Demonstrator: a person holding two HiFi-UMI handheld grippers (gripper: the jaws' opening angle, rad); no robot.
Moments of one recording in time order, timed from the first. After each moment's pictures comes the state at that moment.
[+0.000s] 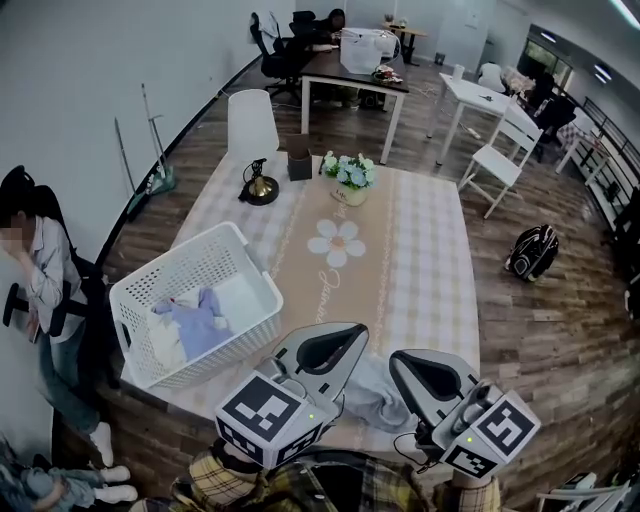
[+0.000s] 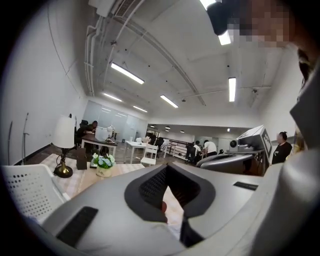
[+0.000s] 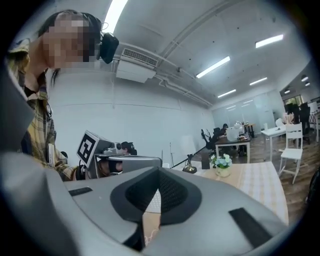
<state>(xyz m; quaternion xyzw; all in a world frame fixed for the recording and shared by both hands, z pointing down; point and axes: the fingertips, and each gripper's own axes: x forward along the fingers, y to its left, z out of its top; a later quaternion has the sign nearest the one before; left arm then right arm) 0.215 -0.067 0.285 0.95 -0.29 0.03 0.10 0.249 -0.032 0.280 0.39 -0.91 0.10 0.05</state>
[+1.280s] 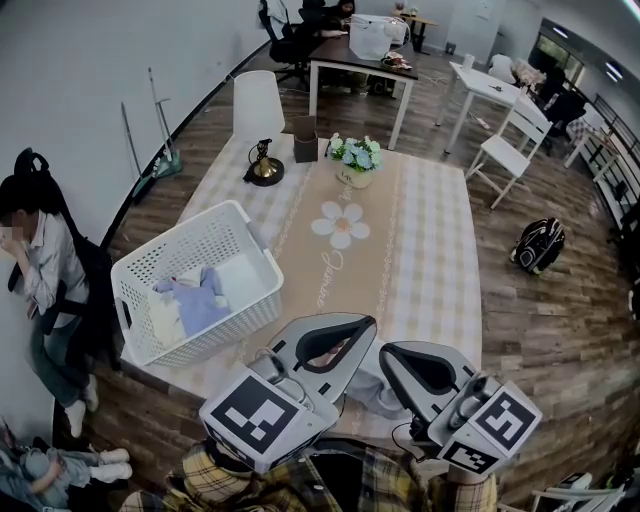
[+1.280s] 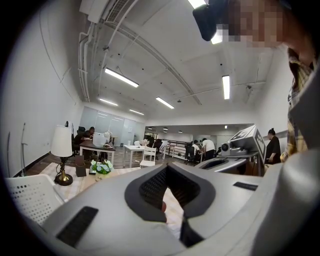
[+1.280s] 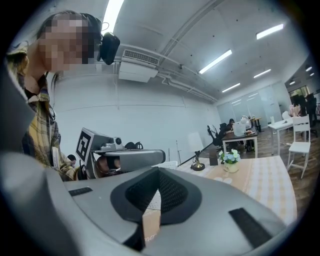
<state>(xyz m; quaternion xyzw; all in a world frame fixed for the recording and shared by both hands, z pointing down) 0.223 -0.039 0.264 0.95 -0.28 0.03 0.09 0.238 -0.017 0.280 0.35 -0.93 0.13 0.04</state>
